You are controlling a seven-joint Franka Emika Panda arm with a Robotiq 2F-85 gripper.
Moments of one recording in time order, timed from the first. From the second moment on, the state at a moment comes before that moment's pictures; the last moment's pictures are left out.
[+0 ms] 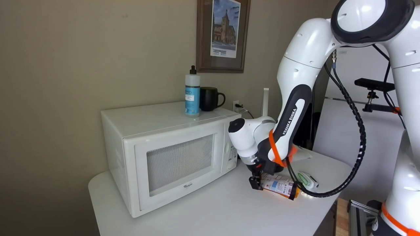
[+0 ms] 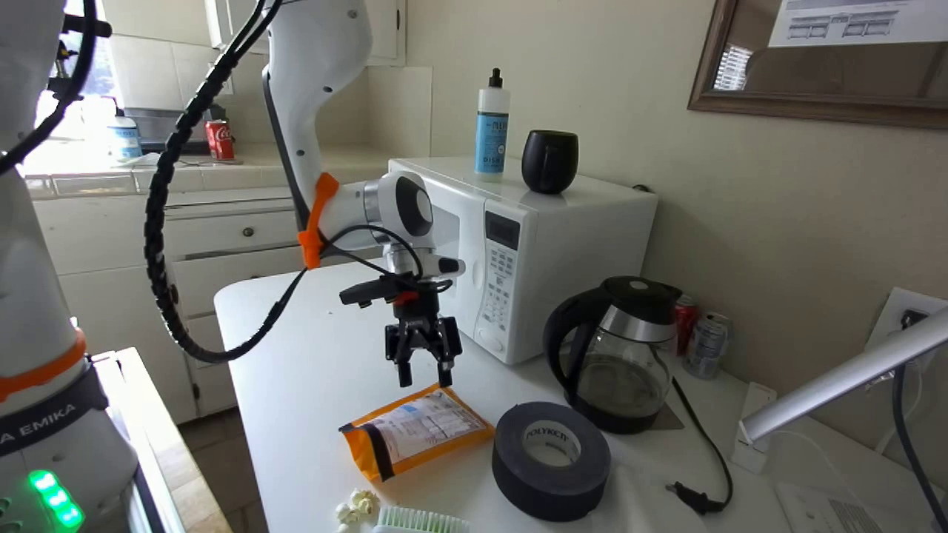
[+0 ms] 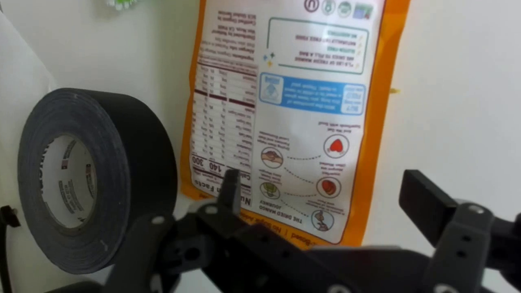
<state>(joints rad) 0.00 0.35 -0.12 -2.44 -0.85 2.44 0.54</state>
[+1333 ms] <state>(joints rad) 0.05 0.40 -0.17 -2.45 -0.97 2.41 0.78</state>
